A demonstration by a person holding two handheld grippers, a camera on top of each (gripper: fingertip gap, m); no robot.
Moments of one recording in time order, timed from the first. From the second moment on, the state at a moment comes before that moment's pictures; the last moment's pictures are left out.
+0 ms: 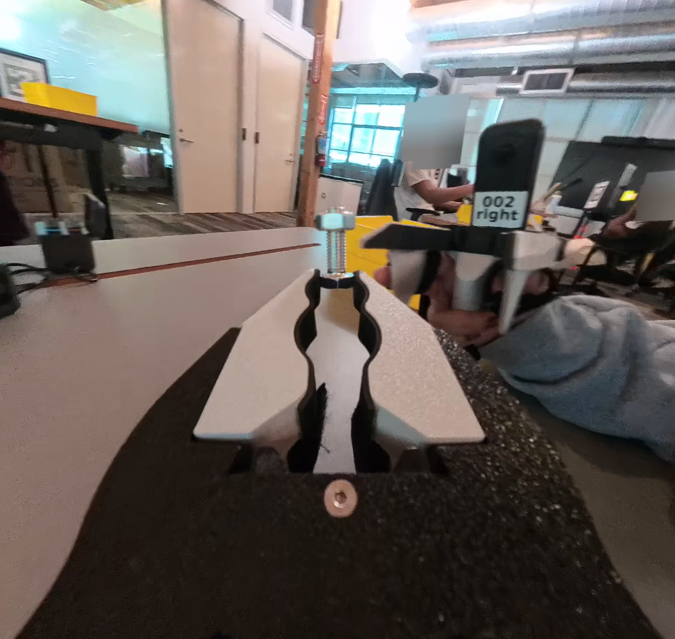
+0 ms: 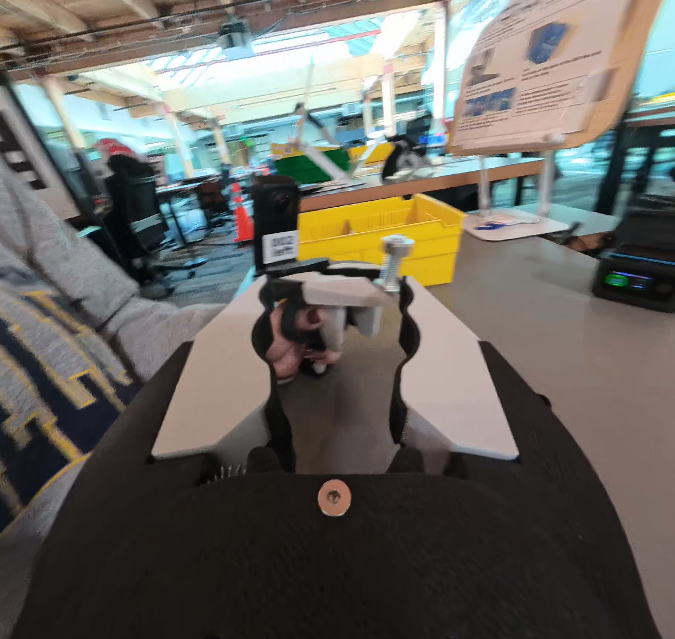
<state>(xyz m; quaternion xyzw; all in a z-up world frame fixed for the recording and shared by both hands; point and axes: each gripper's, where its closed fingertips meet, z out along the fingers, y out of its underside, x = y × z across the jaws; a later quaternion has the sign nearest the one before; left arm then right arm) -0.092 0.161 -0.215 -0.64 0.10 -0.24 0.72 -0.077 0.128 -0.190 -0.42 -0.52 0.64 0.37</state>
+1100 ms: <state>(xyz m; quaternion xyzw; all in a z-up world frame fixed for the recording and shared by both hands) -0.090 0.164 -0.219 -0.66 0.11 -0.19 0.72 -0.075 0.120 -0.195 -0.40 -0.54 0.64 0.38</state>
